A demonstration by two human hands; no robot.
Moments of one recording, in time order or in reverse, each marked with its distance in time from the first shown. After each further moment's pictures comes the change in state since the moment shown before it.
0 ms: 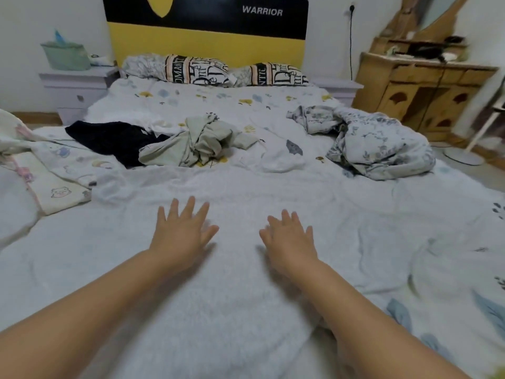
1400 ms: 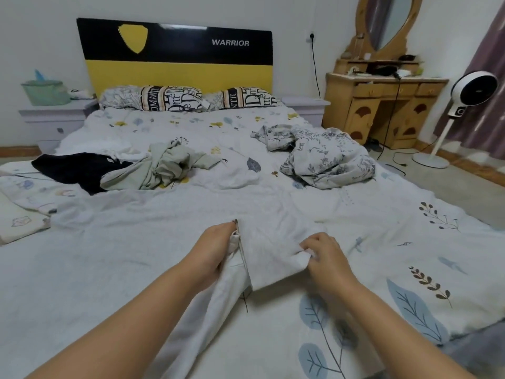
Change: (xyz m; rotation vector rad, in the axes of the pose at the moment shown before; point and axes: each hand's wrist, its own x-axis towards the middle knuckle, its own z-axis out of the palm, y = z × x) left_hand -0.038 0.169 -0.055 -1.675 -0.220 -0.150; right_hand -0.062 0.174 -0.020 0.444 0.376 0.003
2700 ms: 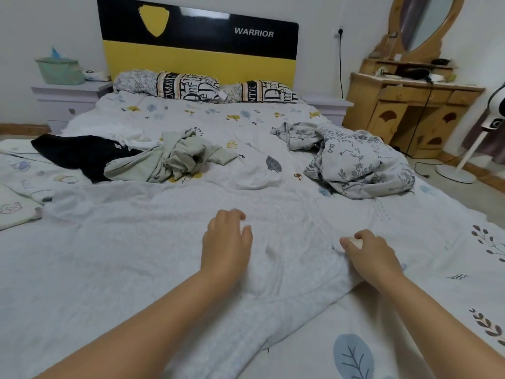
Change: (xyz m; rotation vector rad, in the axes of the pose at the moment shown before) left_hand 0.073 -0.026 -0.023 0.951 0.441 0.465; right_hand 0.078 0.020 0.000 -0.161 0.014 0.429
